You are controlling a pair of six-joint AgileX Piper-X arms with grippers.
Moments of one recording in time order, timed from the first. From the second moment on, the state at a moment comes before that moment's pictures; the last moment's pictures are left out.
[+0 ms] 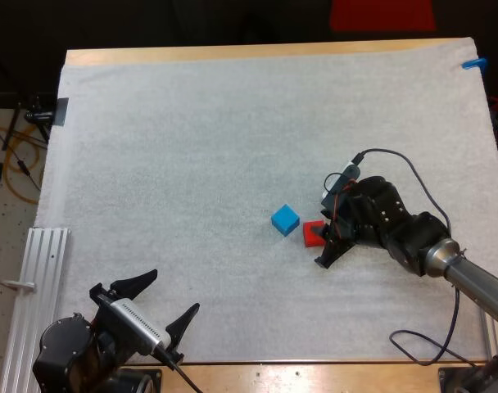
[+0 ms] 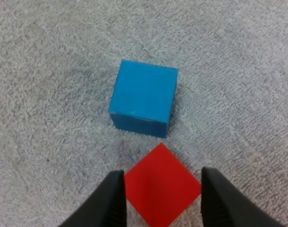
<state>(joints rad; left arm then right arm) -0.16 0.06 -0.49 0.98 0.46 -1.56 0.61 1.36 -0.77 0.41 -0.18 -2.17</state>
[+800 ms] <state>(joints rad) -0.16 0.06 -0.49 0.98 0.46 -1.56 0.61 1.37 -0.77 0.41 -0.18 -2.17</state>
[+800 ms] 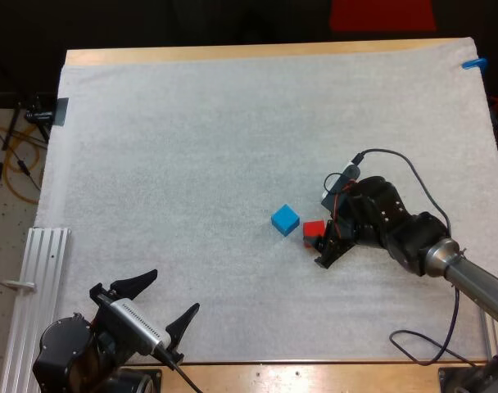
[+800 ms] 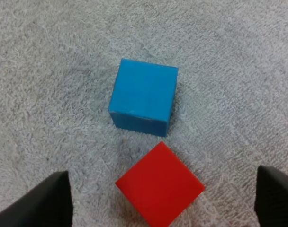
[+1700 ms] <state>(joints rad) -0.16 0.06 -0.49 0.98 0.46 -1.56 0.61 1.60 -0.79 0.32 -0.17 -2.17</state>
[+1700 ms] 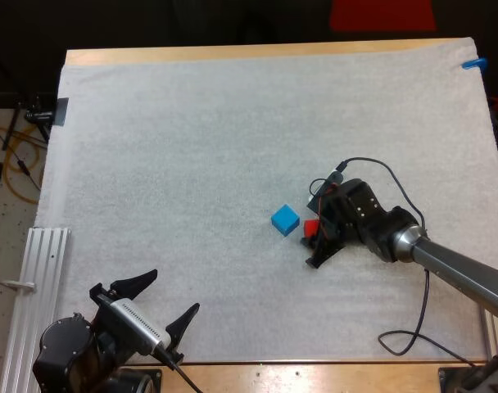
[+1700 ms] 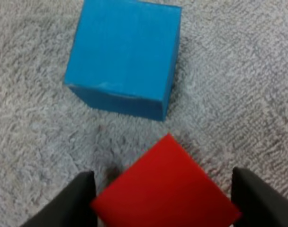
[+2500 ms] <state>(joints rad) -0.16 0.06 -0.49 0.98 0.46 -1.56 0.63 1.47 -0.90 0.40 -0.14 -2.17</state>
